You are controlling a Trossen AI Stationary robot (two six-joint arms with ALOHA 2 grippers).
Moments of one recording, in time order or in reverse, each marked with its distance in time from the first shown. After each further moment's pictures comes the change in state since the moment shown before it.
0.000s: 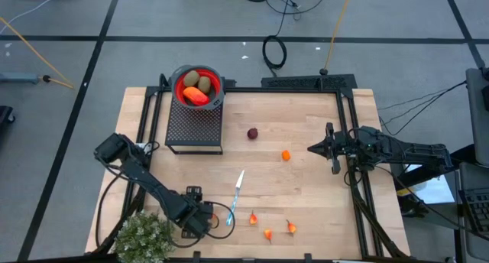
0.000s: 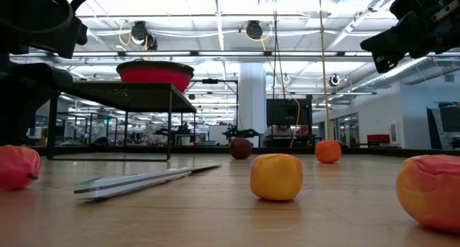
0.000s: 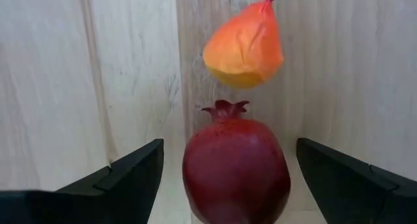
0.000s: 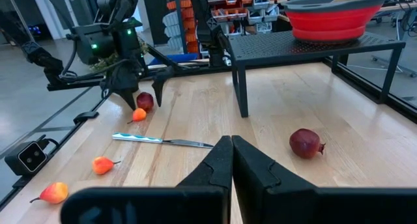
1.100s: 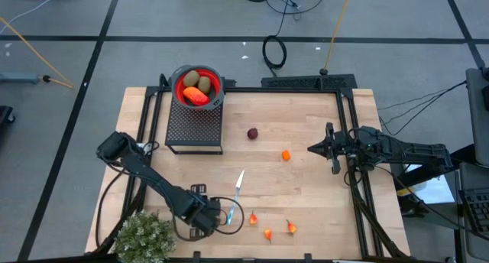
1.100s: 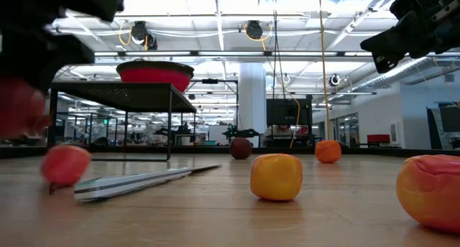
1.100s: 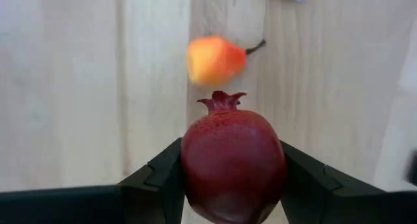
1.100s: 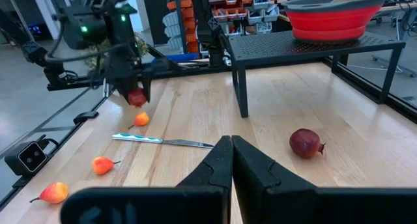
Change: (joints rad) left arm 0.066 -0.001 0.161 -0.116 0.025 -0.031; right arm 0.000 0.000 0.000 0.000 0.000 0.000
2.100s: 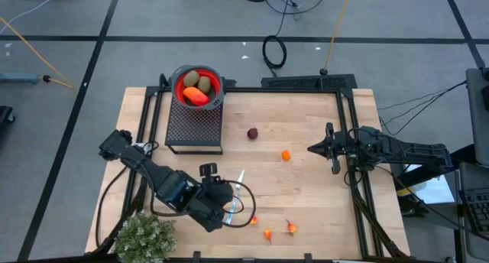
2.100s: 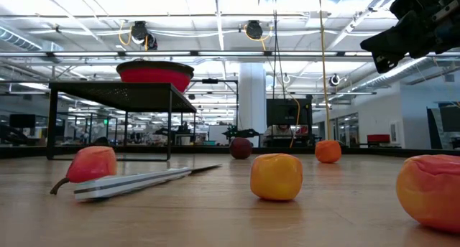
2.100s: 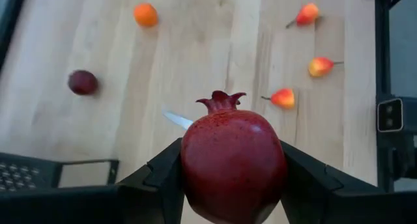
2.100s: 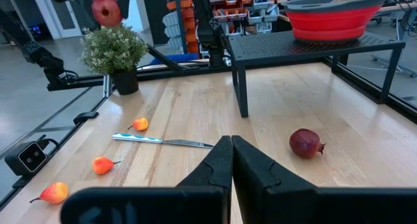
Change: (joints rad) left arm 0.059 -0.002 0.655 -0.352 -0.389 0.112; right arm 0.000 0.000 0.000 0.000 0.000 0.000
